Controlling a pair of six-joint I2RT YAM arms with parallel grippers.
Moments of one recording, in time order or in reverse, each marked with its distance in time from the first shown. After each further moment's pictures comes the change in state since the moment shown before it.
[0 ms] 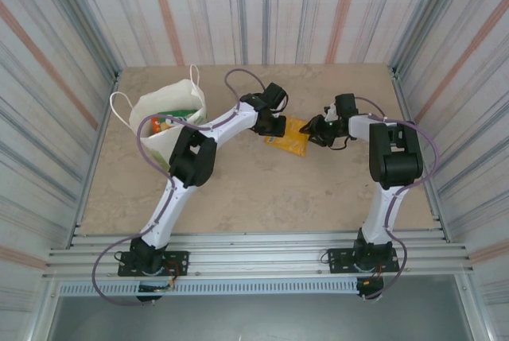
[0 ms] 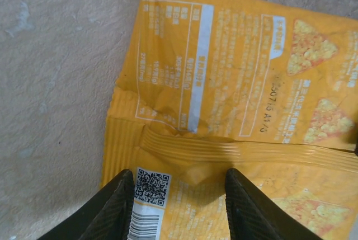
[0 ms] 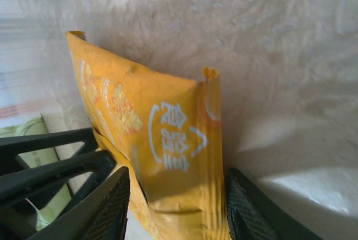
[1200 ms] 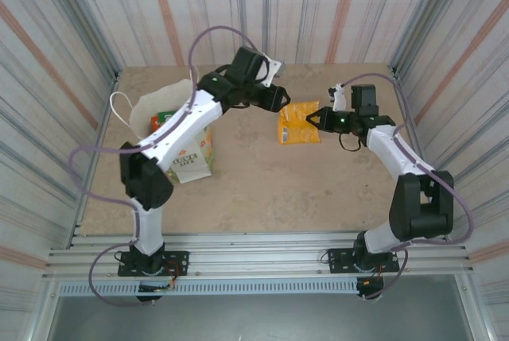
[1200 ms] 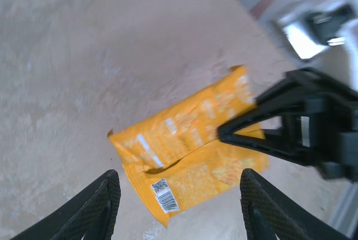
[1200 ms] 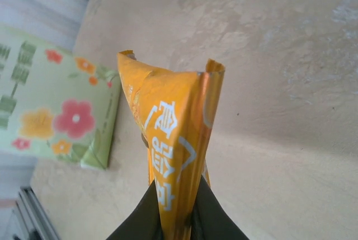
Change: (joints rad) left arm 0.002 -0.562 -0.149 0.025 0.158 0.276; right arm 0.018 -0.525 -0.110 -0.126 -0.043 -0.401
